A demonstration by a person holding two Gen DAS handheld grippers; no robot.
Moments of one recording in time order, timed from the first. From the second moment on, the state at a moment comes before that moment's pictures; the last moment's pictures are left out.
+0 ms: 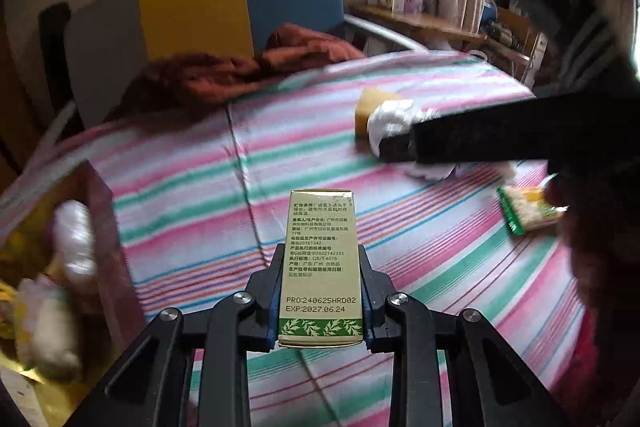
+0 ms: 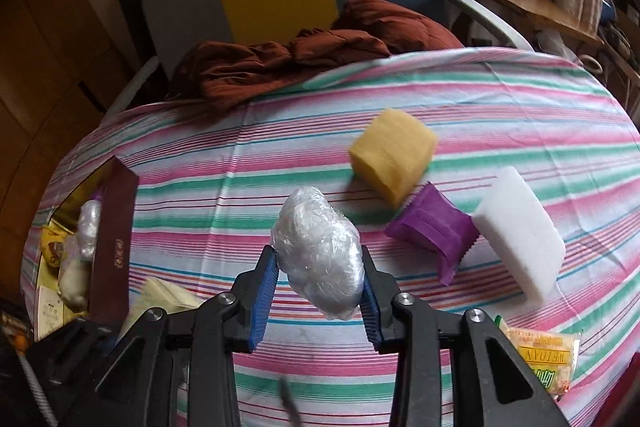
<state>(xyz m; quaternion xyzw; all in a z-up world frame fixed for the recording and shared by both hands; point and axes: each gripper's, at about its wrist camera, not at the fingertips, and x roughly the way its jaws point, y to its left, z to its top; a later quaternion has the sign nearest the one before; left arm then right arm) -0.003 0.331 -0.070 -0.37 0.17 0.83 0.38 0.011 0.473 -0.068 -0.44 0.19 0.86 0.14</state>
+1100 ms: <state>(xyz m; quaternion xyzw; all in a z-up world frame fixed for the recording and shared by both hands) -0.035 0.135 -0.024 -0.36 0.06 0.90 0.25 -0.001 0.338 -0.044 -0.44 0.12 0.89 0.00</state>
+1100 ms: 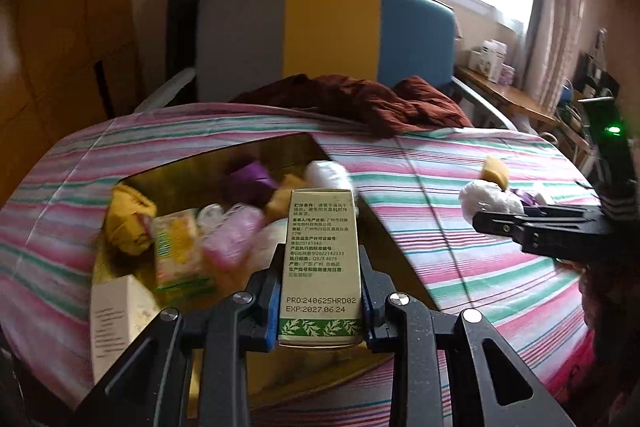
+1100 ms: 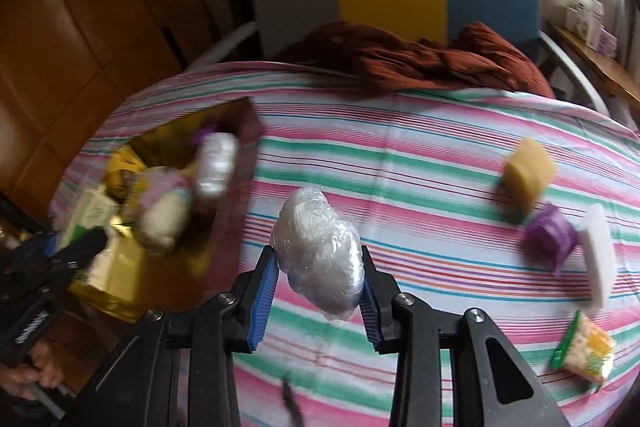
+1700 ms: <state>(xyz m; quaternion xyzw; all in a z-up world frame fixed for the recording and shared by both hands) -0.064 0.050 -0.043 -0.39 -0.01 0.91 0.16 -0.039 0.220 -0.048 -0.46 0.11 0.88 -0.11</state>
